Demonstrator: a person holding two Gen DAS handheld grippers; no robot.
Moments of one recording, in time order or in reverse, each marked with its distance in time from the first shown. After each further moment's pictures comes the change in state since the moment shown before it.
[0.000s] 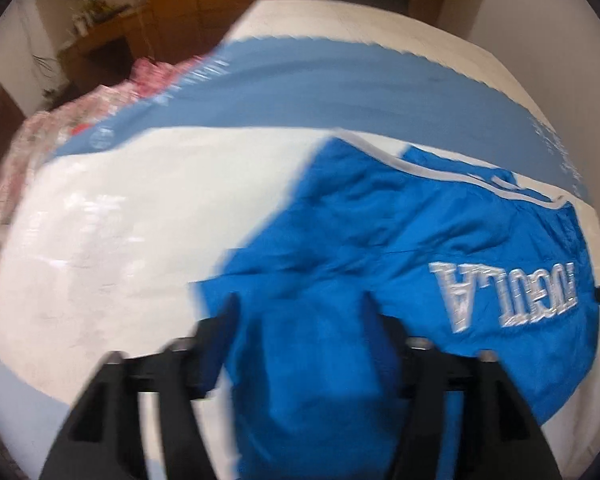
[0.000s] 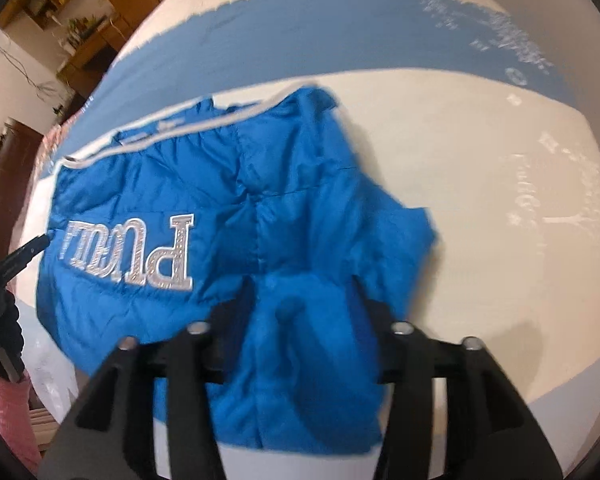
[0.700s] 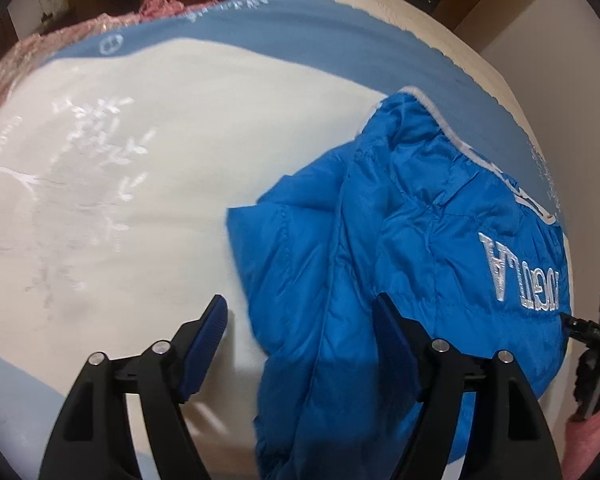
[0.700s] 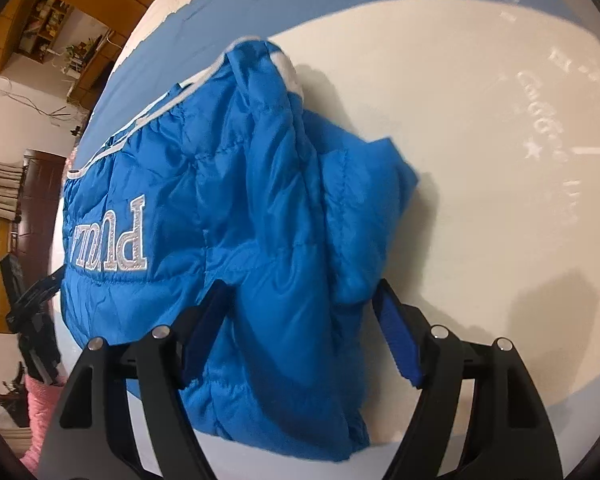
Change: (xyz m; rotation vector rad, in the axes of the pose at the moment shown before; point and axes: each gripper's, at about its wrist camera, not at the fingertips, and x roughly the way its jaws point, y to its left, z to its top) left arm 0.047 0.052 -0.027 -0.184 0.134 -0.227; right arm 0.048 -0.041 -0.020 0.133 0.119 0.205
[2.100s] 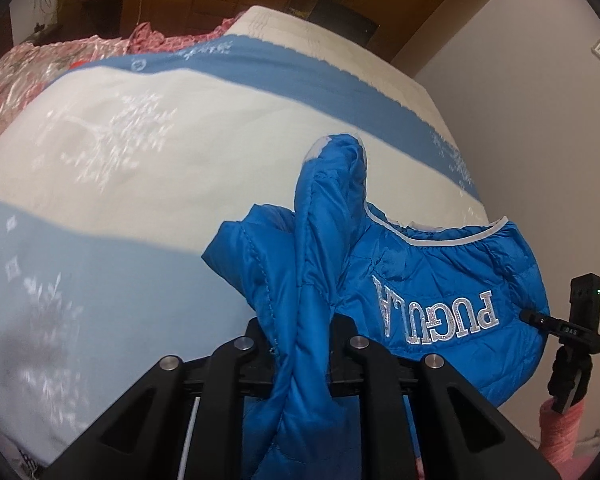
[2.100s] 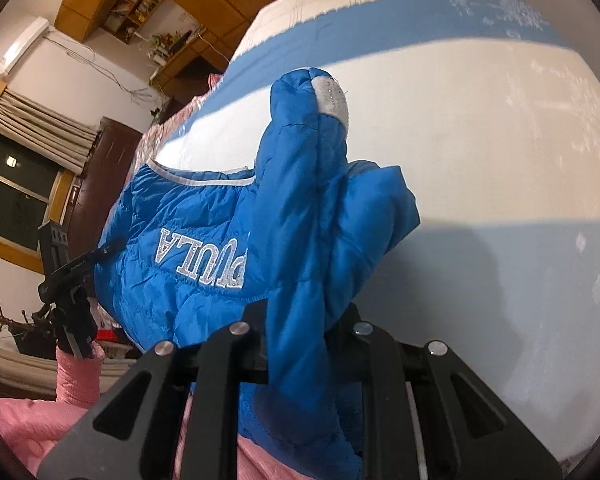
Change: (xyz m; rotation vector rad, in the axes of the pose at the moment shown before) left arm -0.167 -0.026 -0.167 0.047 -0.126 -0.158; right arm -0.146 0.072 -0.203 -0.179 -0.085 0.166
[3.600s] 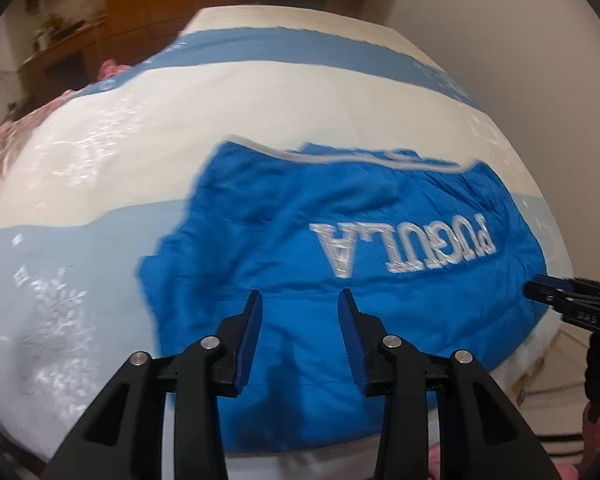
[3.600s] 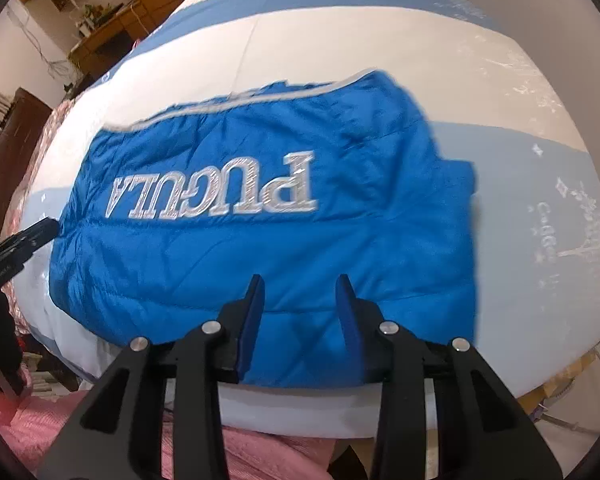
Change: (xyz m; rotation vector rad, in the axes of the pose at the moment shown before) left arm 0.041 -0.040 -0.090 0.311 0.040 0.138; right arm 0.079 0.116 -0.116 -0.011 -0.022 -0.432
